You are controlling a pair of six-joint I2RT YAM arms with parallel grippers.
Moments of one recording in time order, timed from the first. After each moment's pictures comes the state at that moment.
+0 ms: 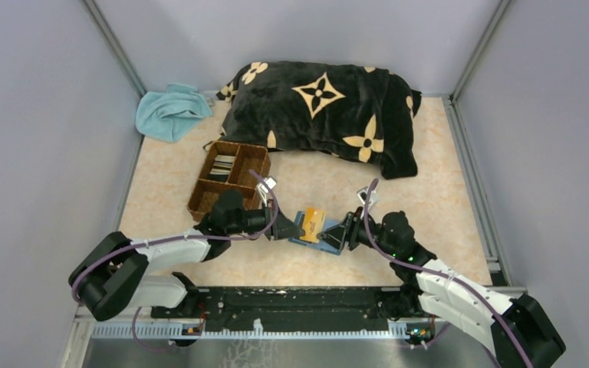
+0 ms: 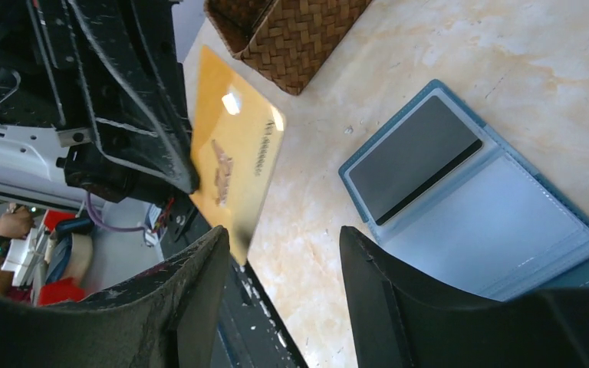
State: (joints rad) left arm -0.74 1.28 0.38 0.69 0.62 -0.85; right arm 0.63 0.74 0.12 0.42 -0.41 0.70
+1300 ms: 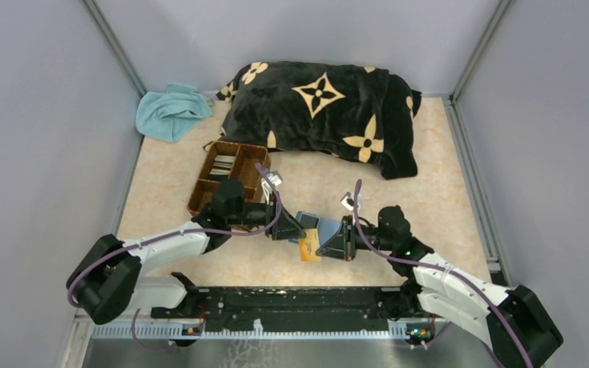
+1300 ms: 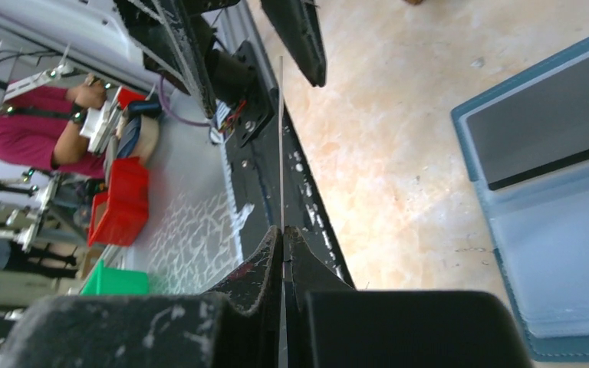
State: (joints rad) left arm -0.72 1.25 0.48 0.57 0.78 -0.63; right arm 0.62 0.80 0.17 0.38 -0.77 0.65
